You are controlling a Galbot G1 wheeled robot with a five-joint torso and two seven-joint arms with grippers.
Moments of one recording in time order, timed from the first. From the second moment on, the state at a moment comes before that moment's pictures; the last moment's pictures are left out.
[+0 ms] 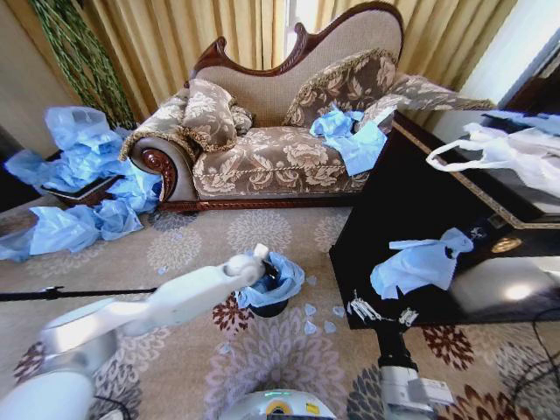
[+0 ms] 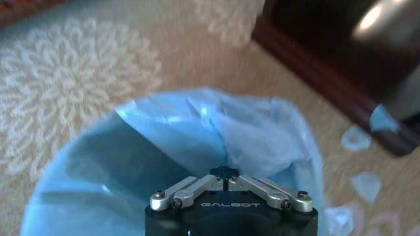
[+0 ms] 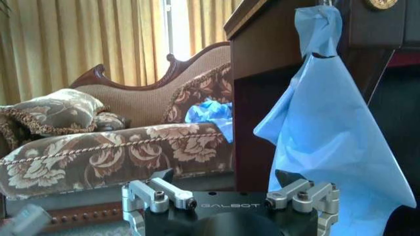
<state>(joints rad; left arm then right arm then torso) 0.21 -1.07 0.79 -1.40 -1.17 0.69 -0.37 -1.89 1.53 0.49 2.36 0.06 0.18 0.16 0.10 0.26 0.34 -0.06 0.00</state>
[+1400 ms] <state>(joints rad) 0.24 -1.41 0.67 -0.81 -0.94 0.55 -0.29 -1.89 1.53 0.49 2.36 0.06 0.18 0.16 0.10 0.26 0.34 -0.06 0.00</state>
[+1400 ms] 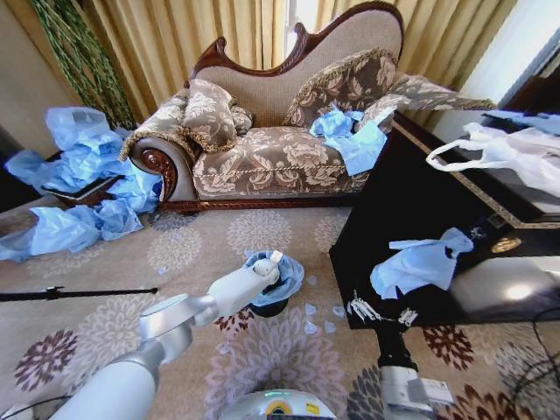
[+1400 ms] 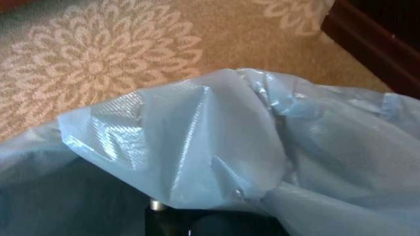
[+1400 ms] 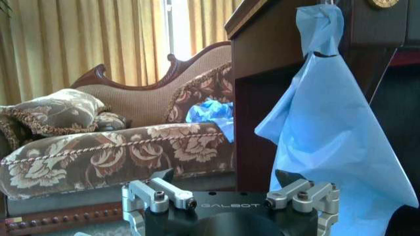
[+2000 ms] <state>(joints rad) 0.25 -1.32 0.71 -0.86 -0.94 0.63 -0.35 -1.89 1.53 0.49 2.36 0.06 0.18 0.16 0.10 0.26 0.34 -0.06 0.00</state>
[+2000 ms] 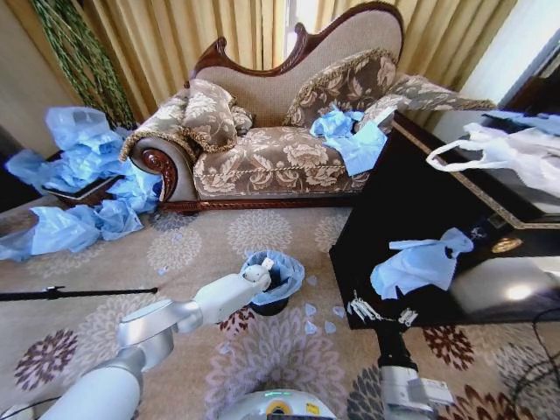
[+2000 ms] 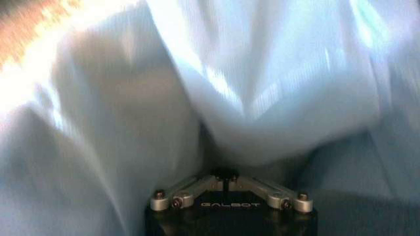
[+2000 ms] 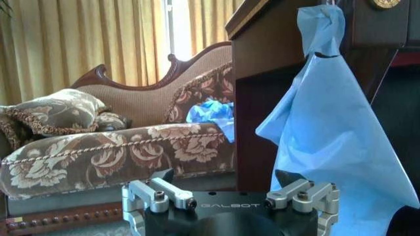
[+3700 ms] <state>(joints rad) 0.49 -0.90 0.41 -1.75 -1.24 0.67 -0.51 -1.89 1.53 0.49 2.36 0.06 0.18 0.16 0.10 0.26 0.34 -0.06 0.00</state>
